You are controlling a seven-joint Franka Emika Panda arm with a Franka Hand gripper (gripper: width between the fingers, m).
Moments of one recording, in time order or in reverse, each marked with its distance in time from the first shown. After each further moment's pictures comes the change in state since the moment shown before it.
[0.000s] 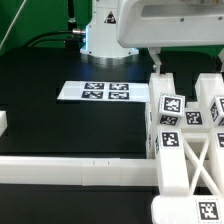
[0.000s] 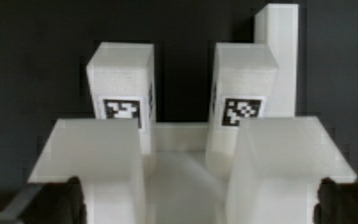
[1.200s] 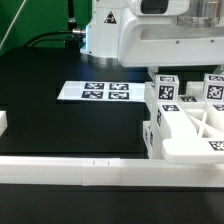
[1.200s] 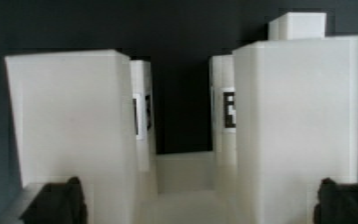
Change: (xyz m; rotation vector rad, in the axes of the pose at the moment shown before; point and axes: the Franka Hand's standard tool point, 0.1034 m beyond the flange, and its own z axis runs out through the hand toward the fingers) arm -0.010 -0.003 0.033 -0.007 0.072 0.003
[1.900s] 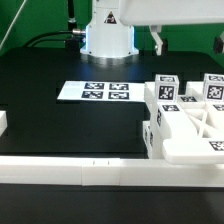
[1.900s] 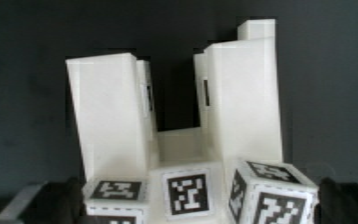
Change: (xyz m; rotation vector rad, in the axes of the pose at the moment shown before) arm -0.005 0.000 -0.050 0.021 -0.011 0.046
